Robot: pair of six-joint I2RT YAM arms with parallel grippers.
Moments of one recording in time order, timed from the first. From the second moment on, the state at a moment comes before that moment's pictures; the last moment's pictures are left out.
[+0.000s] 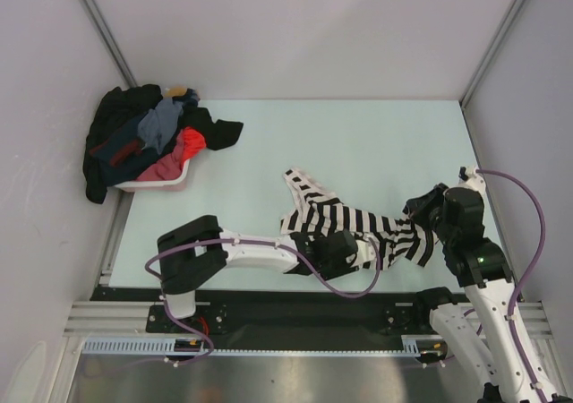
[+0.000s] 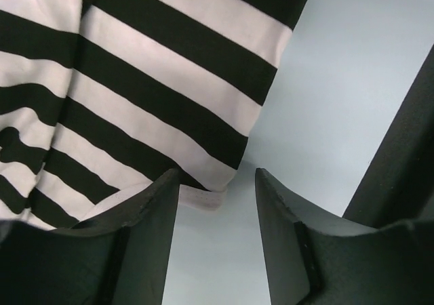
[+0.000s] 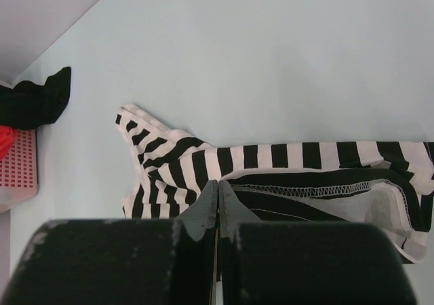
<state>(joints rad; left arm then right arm) -1.29 1.82 1.08 -0.21 -0.16 0.12 0.19 0.59 0.77 -0.65 0.11 0.68</state>
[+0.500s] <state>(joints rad) -1.25 1.89 1.16 -0.25 -0.13 0.11 0.17 0.59 0.75 -0.65 0.09 0.67</state>
